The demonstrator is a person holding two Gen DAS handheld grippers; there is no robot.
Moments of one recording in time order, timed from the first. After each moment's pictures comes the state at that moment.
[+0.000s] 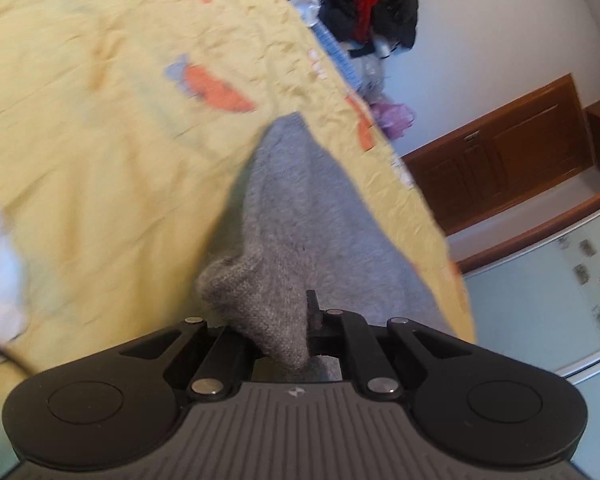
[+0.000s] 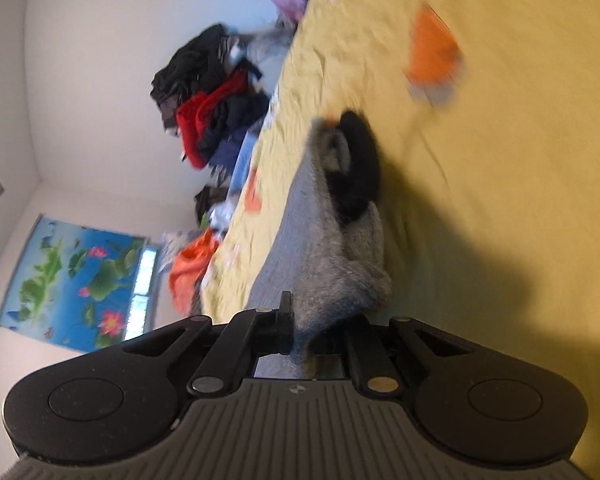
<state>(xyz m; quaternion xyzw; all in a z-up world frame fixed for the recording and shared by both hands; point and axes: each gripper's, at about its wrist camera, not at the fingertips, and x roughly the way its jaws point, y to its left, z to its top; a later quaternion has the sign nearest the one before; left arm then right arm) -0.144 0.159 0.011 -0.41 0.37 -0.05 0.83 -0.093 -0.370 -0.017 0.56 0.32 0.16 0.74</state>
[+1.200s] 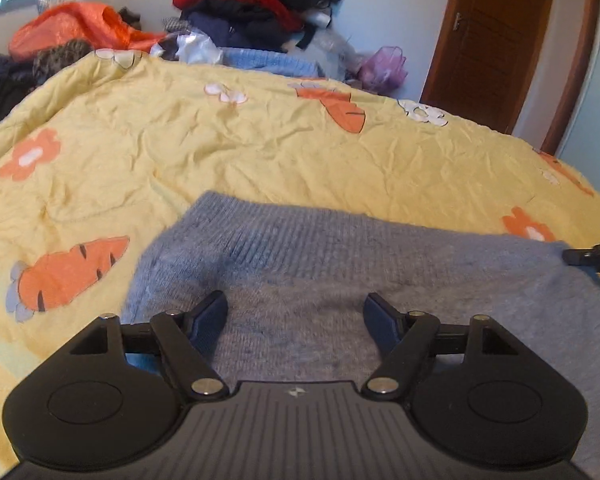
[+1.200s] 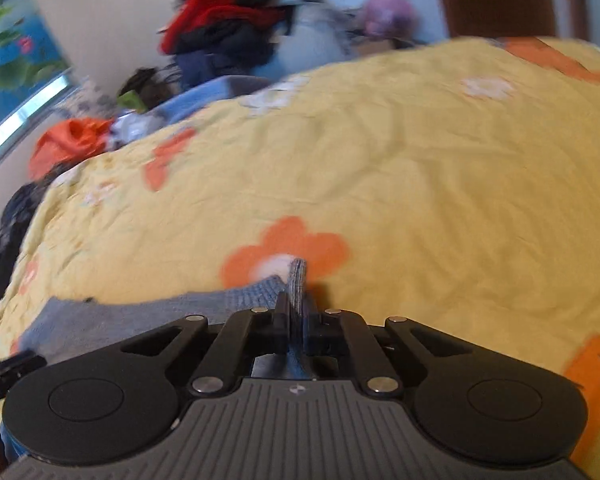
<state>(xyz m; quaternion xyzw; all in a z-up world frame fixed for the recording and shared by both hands) 0.011 0.052 0.016 -0.04 0.34 -0.03 0.94 0.104 -0.338 0.017 0.17 0.39 0.10 0.90</state>
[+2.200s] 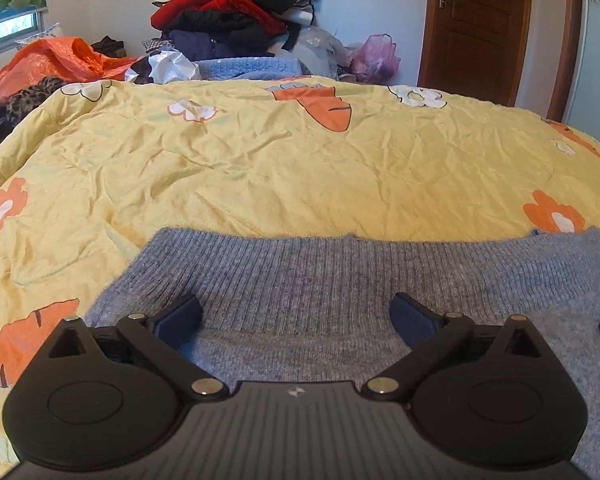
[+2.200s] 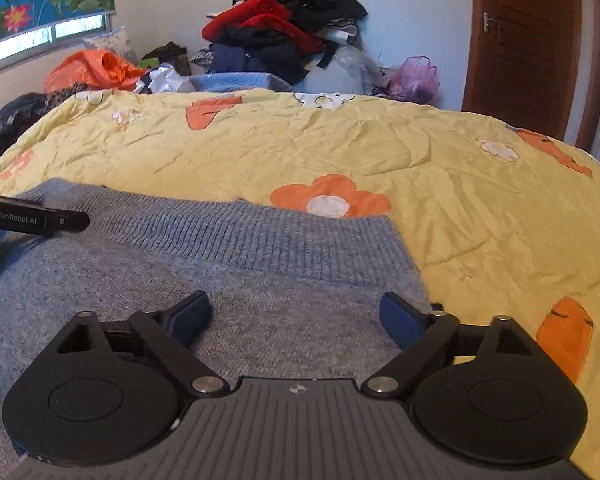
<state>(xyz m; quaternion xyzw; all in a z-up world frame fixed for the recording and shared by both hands) 0.047 0.022 0.012 0.01 0.35 -0.02 0.94 0.028 -0.257 0.003 -0.02 0.32 0.11 0.94</state>
